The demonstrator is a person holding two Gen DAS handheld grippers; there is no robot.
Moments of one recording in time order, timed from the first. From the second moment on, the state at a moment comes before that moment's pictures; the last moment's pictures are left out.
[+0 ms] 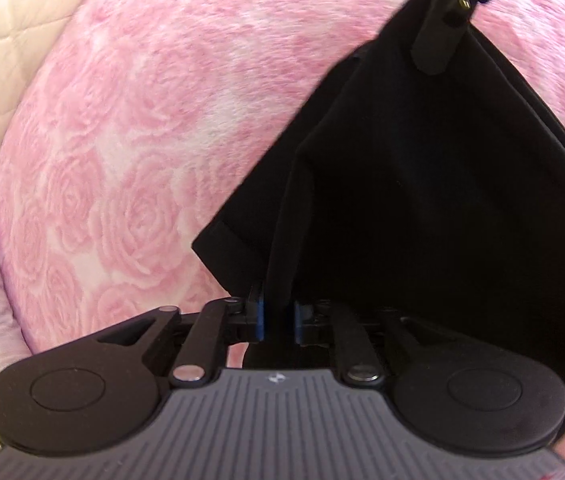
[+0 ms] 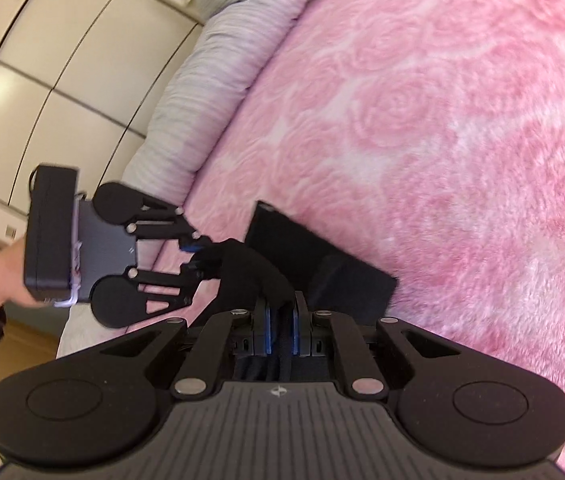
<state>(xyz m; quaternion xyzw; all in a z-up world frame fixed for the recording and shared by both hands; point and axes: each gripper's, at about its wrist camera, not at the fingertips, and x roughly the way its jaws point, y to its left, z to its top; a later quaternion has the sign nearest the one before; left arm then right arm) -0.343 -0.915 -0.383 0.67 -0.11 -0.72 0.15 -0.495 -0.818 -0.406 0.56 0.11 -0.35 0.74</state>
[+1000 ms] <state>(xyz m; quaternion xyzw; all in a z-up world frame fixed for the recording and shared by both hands) -0.274 -0.925 -0.374 0.46 0.18 -0.78 0.39 -0.450 -0.759 -0.376 0.35 0.24 -0.36 0.83</state>
